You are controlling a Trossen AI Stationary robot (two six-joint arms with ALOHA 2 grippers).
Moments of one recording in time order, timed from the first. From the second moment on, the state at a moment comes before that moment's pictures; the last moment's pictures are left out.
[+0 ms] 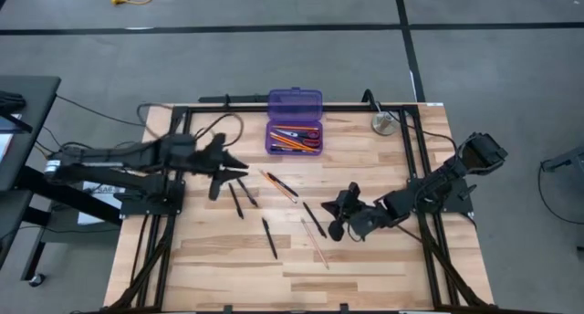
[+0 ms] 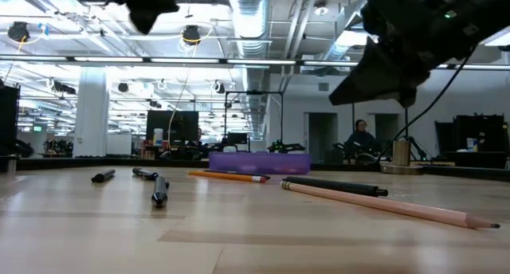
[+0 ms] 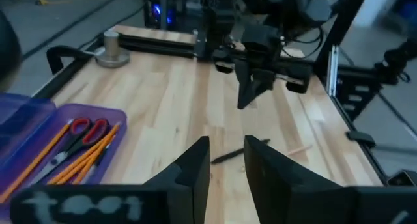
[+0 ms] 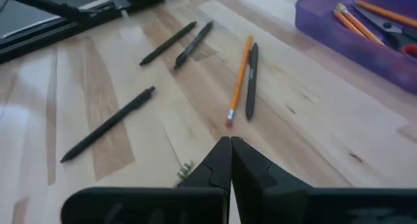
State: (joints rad) left arm 0.03 0.76 0.68 -0.21 0.03 -0.13; right arm 0.47 1.51 0.64 0.19 0.68 0.67
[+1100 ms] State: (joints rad) left arm -0.32 0.48 0.22 0.15 -0.18 -0.06; right arm 0.41 1.51 0.76 0.18 0.47 0.69
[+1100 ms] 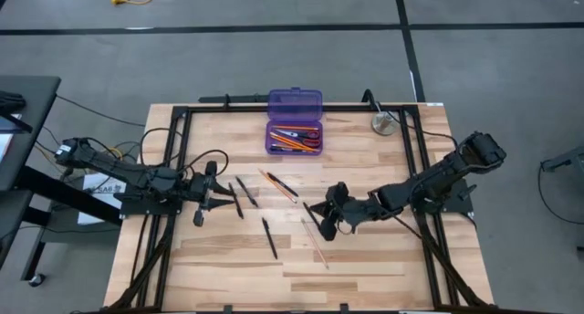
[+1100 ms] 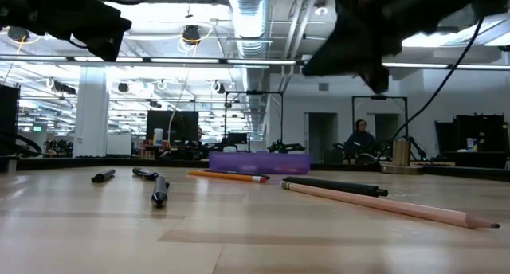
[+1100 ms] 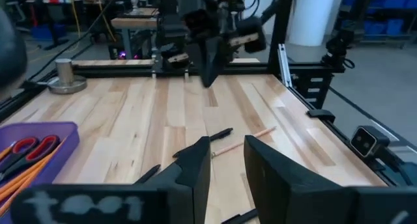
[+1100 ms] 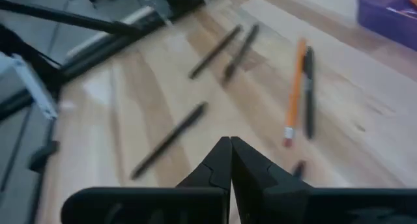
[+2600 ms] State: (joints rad) left arm -0.33 0.48 0.22 0.14 0.13 -0.03; right arm 0.48 2.02 1.51 -0.73 0.31 1.23
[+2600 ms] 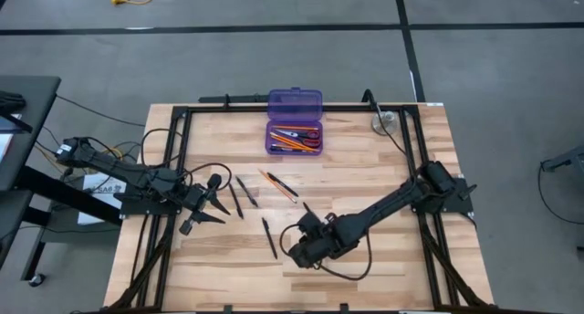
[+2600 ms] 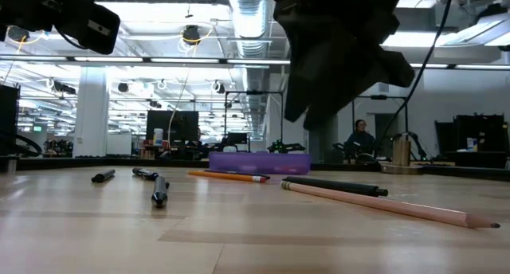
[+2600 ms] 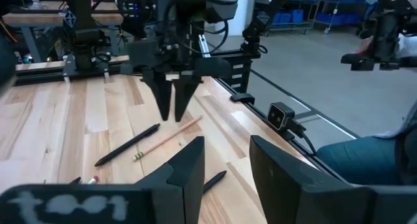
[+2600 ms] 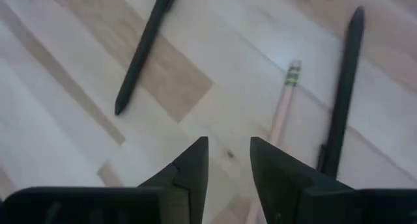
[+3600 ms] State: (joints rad) left arm -0.33 0.49 0.22 0.13 0.13 -0.03; right arm 0.48 2.17 1.52 -0.73 0.42 1.23
